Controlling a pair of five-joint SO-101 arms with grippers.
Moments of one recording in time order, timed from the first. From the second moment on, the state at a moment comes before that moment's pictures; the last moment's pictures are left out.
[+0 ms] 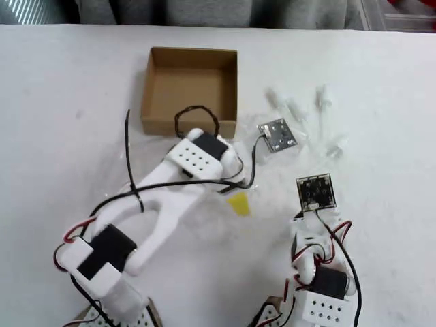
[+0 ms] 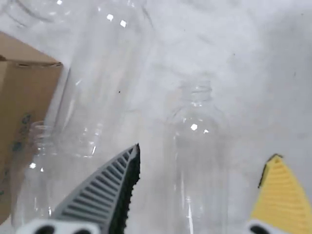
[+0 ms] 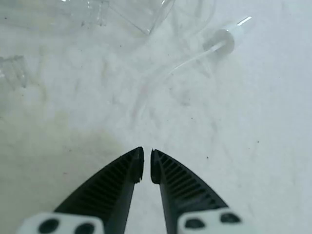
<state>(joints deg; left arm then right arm) 31.1 7.5 13.7 62.3 -26.9 10.7 -102.8 96.4 60.9 26.1</state>
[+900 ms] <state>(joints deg) 30.8 19.1 8.9 60.0 -26.1 10.8 -102.8 96.4 60.9 26.1</state>
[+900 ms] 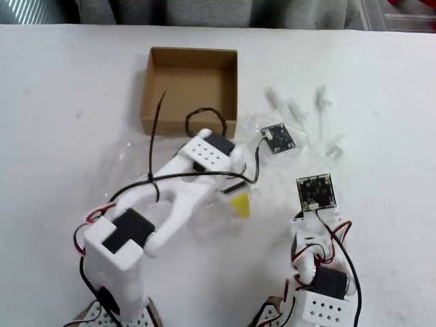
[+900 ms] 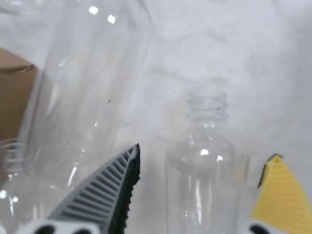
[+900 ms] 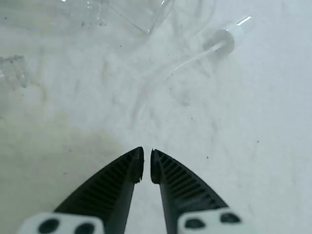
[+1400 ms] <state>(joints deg) 30.8 21.2 8.6 57.3 -25.2 10.8 -102.8 96.4 60.9 26.1</state>
